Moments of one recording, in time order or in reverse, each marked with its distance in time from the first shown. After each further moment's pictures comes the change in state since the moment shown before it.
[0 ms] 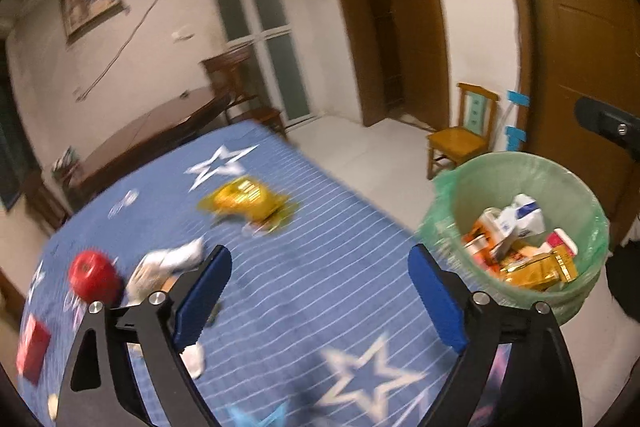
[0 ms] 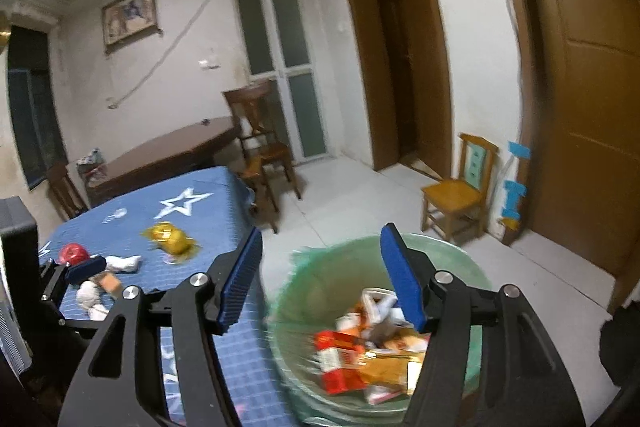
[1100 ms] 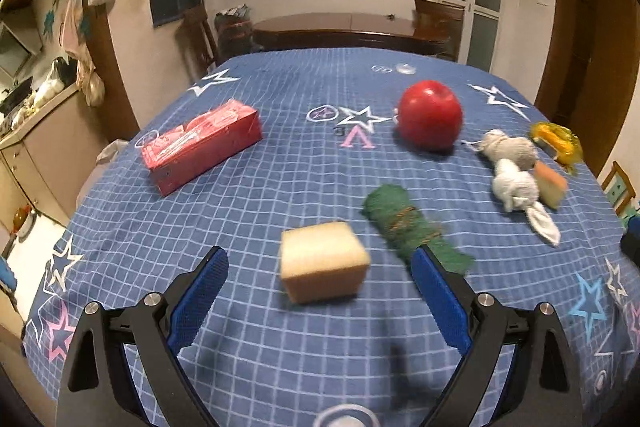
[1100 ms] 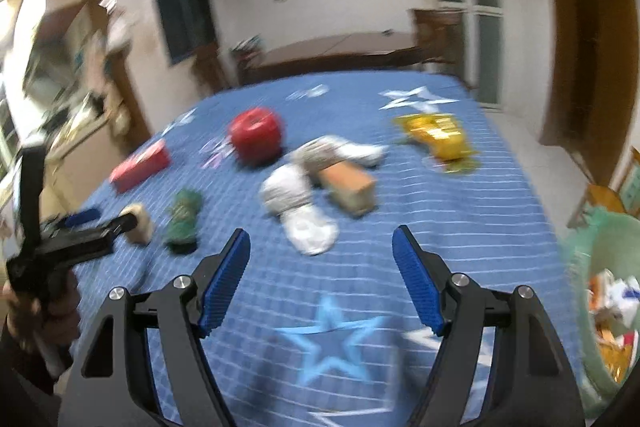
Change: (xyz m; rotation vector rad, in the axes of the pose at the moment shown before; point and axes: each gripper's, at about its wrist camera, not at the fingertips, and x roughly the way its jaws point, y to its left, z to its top) left arm -0.112 0.286 -0.179 -0.544 0.203 0.400; right arm 0.025 0.235 -0.077 -0.345 0.368 0.584
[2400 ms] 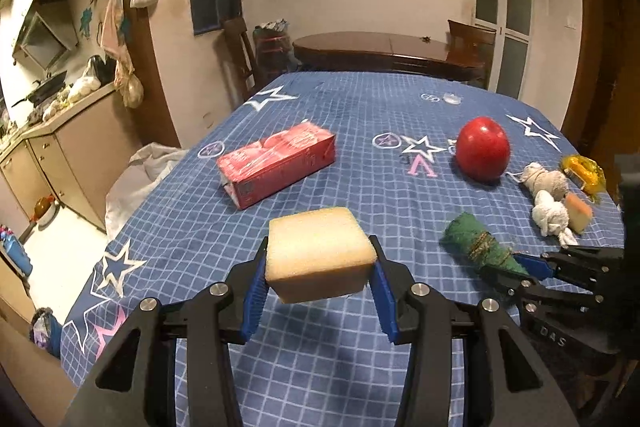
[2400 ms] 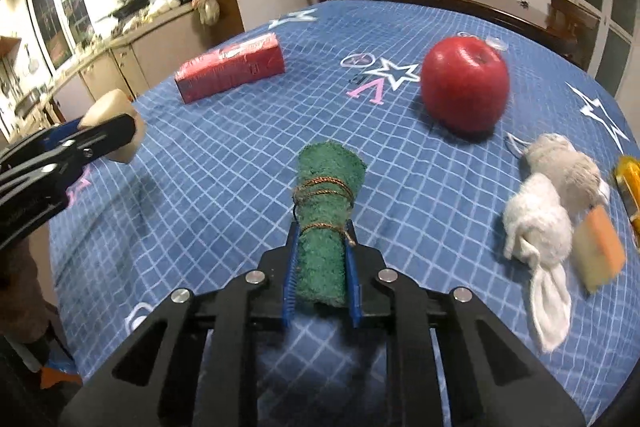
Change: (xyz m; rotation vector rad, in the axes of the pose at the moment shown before) left arm -0.040 0.047 0.006 -0.065 -0.073 0.097; right arm 0.109 0.105 0.026 -0.231 0.219 0.206
